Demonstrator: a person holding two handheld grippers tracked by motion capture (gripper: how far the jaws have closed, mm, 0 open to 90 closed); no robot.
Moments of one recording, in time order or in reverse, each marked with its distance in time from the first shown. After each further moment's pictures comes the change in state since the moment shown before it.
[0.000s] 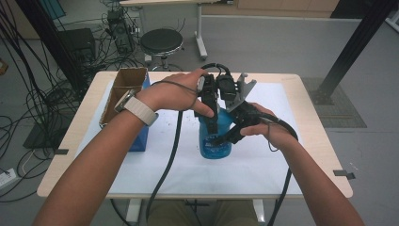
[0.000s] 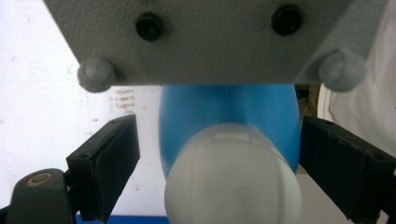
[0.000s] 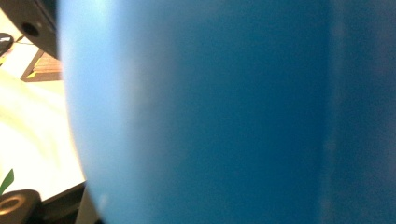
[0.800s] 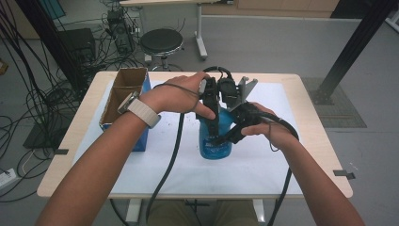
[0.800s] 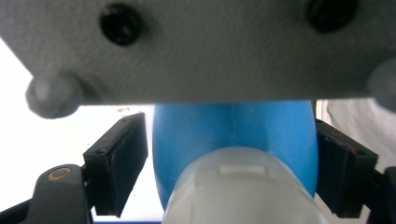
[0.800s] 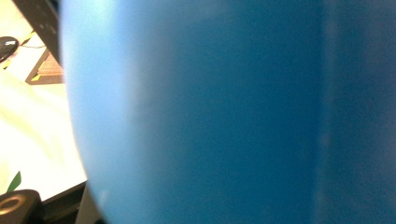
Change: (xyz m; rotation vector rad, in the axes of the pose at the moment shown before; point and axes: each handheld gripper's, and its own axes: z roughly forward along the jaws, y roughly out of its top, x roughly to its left) left arm 0.000 0.002 0.007 -0.002 -0.017 0.018; right arm 0.004 0.002 -0.003 -0.020 0.034 0.018
